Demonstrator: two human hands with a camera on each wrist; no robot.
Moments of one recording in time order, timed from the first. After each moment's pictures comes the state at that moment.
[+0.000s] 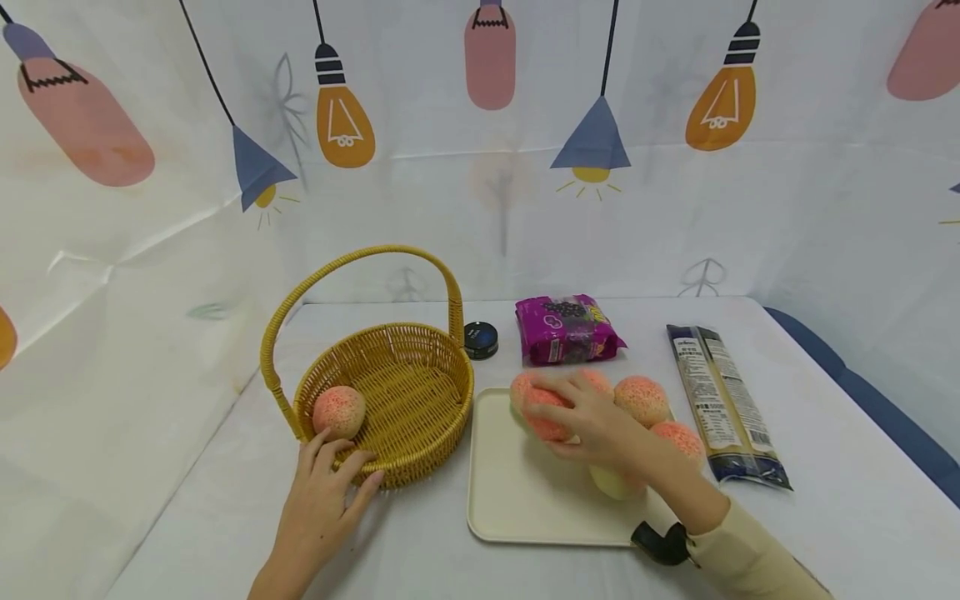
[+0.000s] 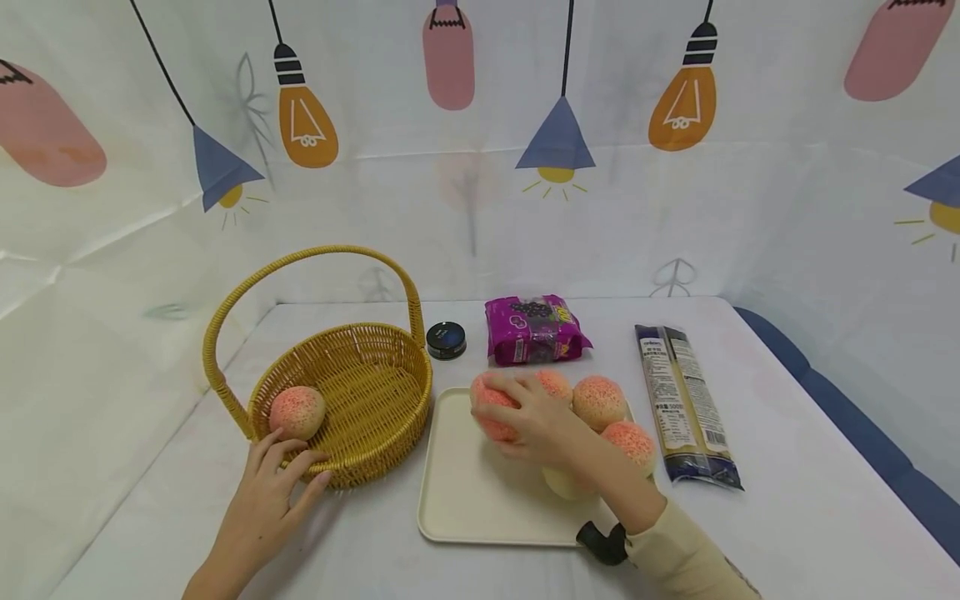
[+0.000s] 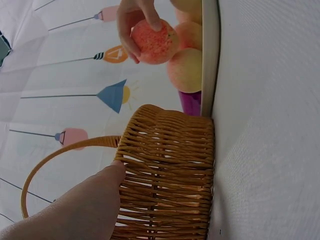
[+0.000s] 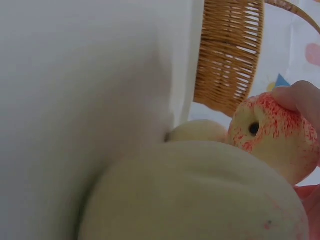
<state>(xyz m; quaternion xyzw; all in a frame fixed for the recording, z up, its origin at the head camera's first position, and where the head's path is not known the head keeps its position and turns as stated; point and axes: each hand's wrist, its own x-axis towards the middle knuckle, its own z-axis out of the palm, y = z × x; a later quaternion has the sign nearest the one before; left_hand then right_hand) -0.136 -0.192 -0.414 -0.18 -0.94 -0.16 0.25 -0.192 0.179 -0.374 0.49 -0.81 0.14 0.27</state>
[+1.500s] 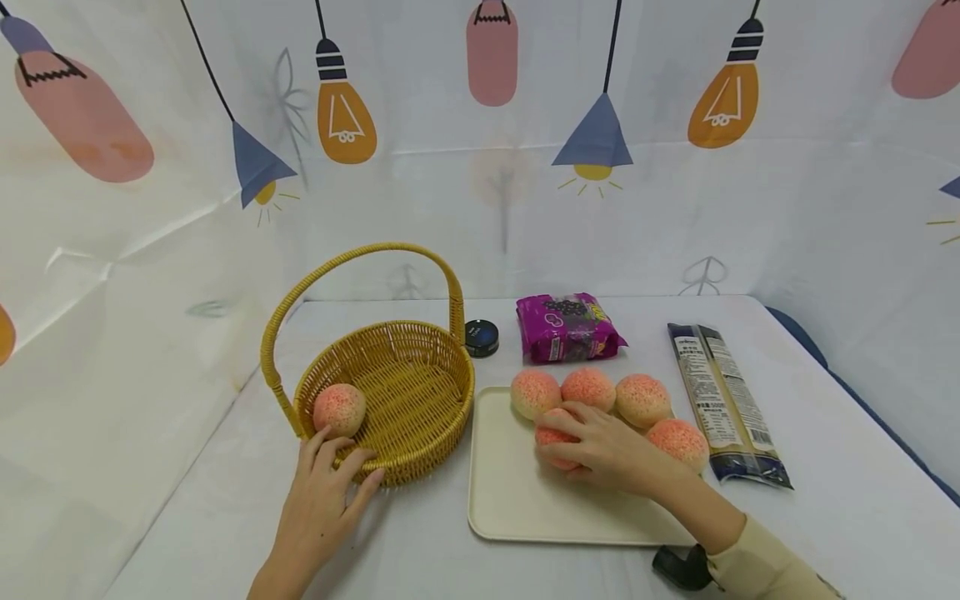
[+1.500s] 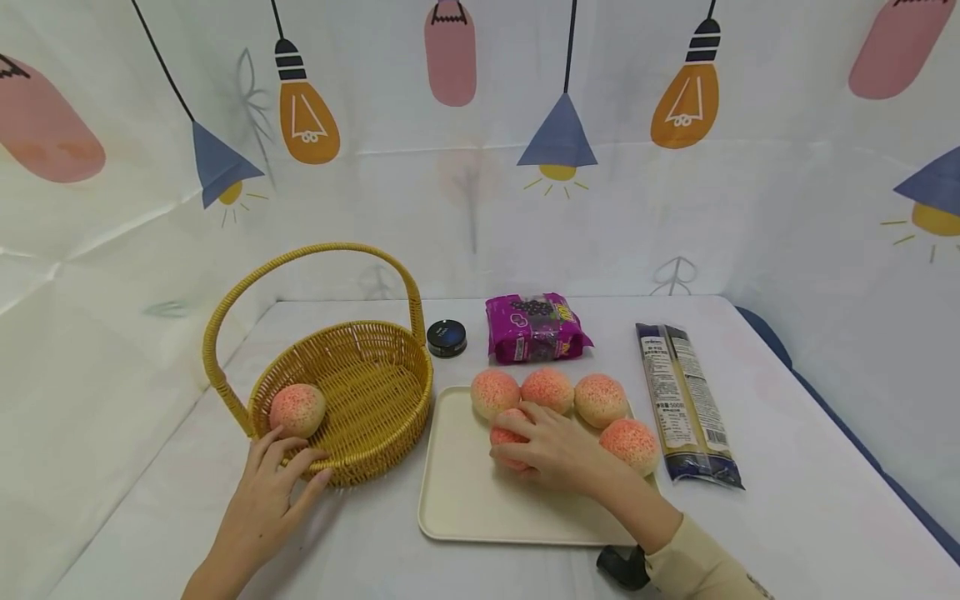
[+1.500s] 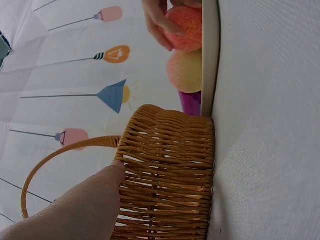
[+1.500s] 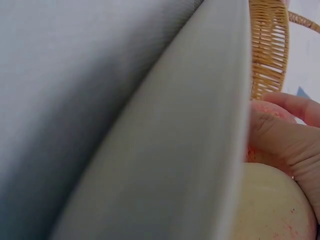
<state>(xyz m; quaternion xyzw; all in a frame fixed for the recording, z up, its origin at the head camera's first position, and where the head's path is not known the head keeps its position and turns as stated) -0.137 -0.193 -0.415 -0.19 -0.93 -0.17 0.27 -0.179 0.192 -0.400 0.51 -0.83 0.05 0.22</state>
